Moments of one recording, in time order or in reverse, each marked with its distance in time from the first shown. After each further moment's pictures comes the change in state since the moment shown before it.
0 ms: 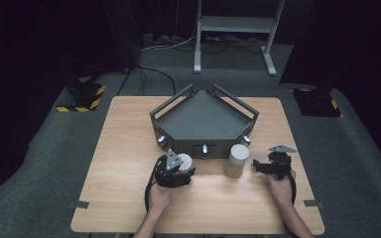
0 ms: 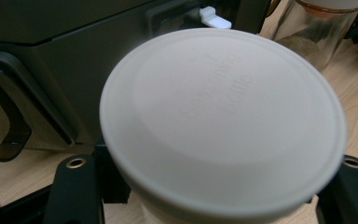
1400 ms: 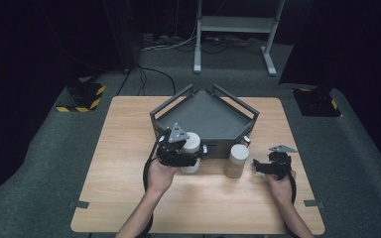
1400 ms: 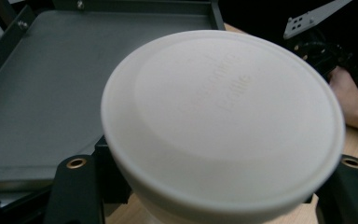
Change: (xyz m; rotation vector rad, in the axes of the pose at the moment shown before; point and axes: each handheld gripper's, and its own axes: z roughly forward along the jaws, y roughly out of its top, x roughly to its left) left arm -0.017 0.114 -0.013 0.042 -0.112 0.010; right arm 0.000 -0.001 0.000 -0.003 -0.001 0.001
